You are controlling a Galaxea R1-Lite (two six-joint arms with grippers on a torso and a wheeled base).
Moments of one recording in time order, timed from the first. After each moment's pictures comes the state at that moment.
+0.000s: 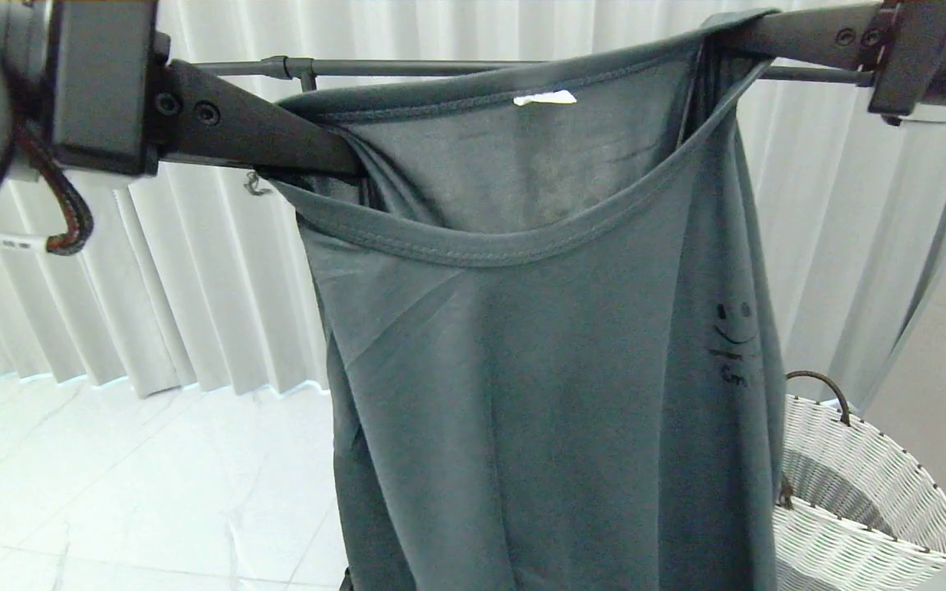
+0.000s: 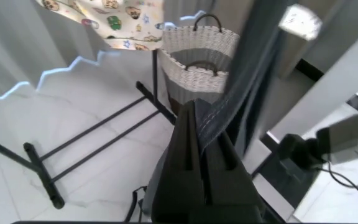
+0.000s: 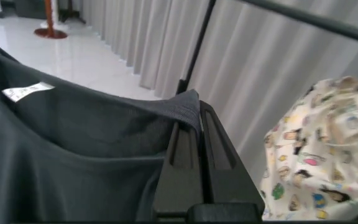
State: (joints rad) left arm -0.70 1.45 -1.83 0.79 -0.16 -0.12; right arm 0.61 1.49 -1.62 0.10 0.40 -0.08
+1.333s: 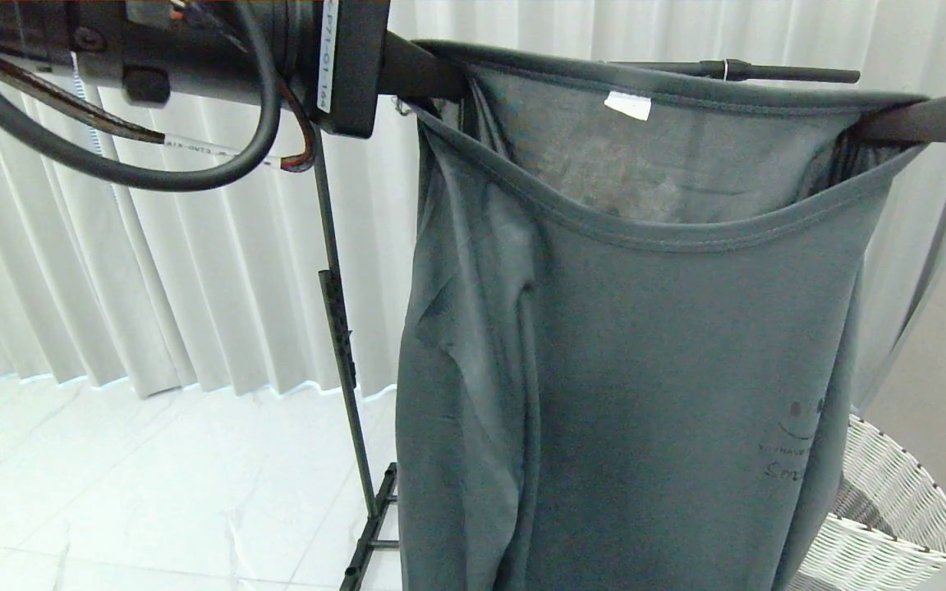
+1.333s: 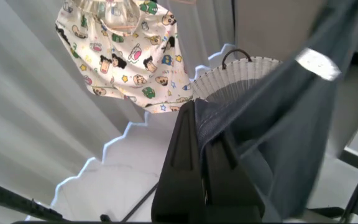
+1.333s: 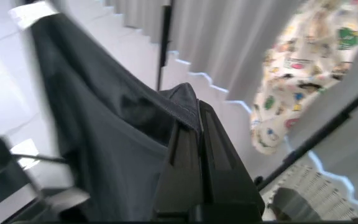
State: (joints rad) left arm -0.67 1.62 -1.92 0.55 -0.16 0.24; right arm 0.50 1.33 -1.66 0.57 0.36 -0.09
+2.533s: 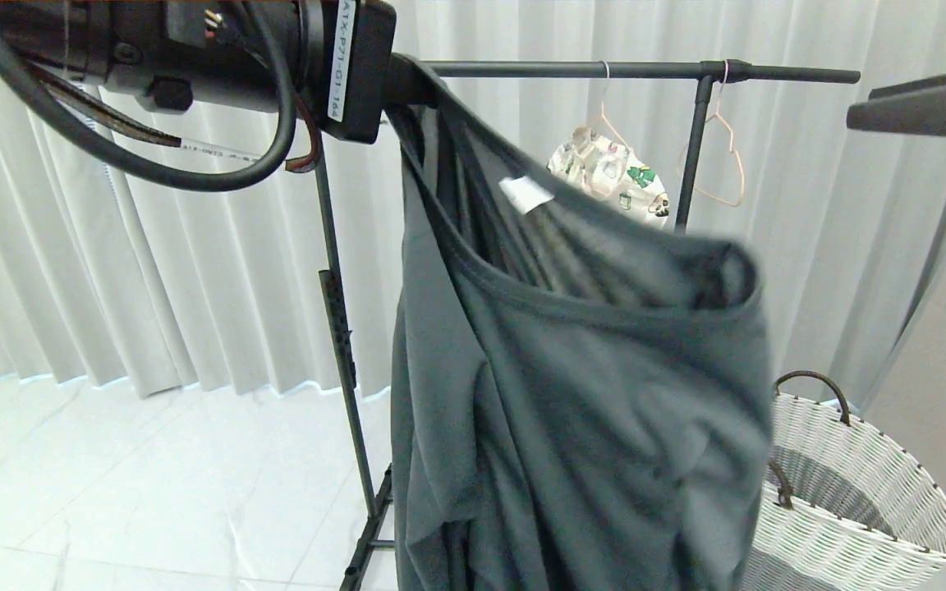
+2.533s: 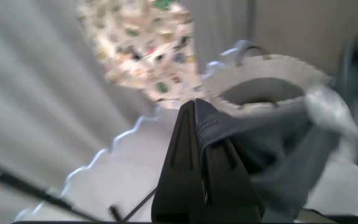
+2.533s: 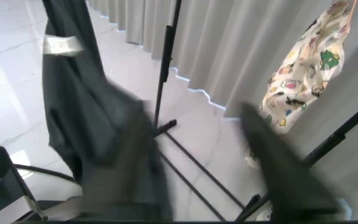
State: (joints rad) left arm -0.66 1.64 -1.93 0.55 -0.01 0.24; right arm 0.52 1.31 -1.63 0.51 0.36 -0.09
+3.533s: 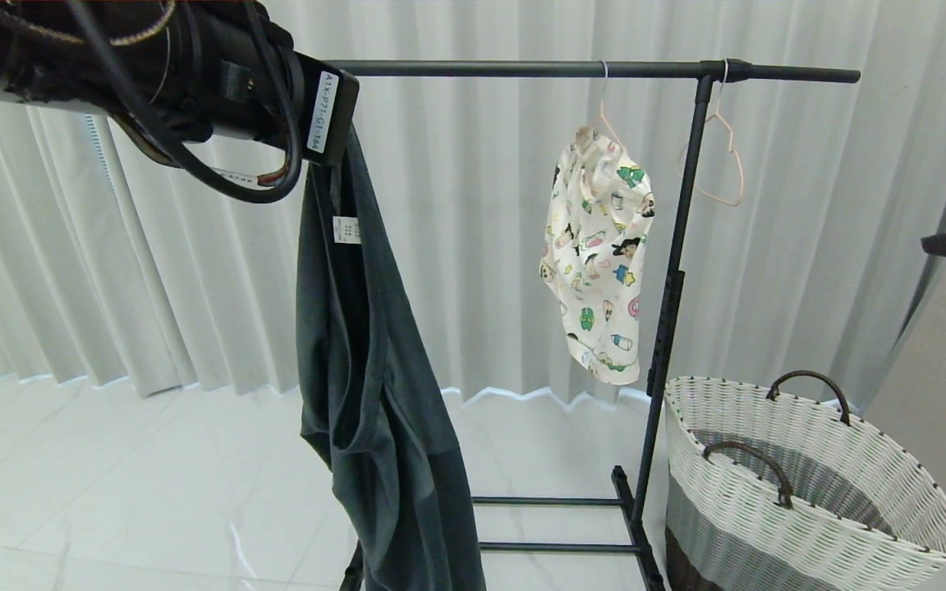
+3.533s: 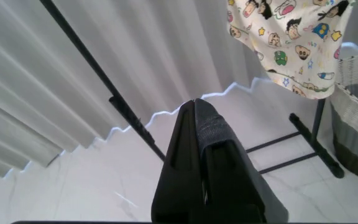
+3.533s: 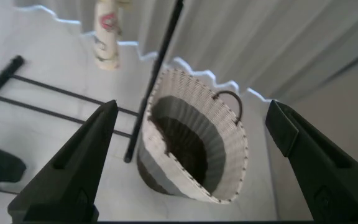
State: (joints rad) left arm -0.58 1.68 -1.91 0.55 0.36 0.25; right arm 0.12 1.31 -1.48 0.58 -0.01 -0.26
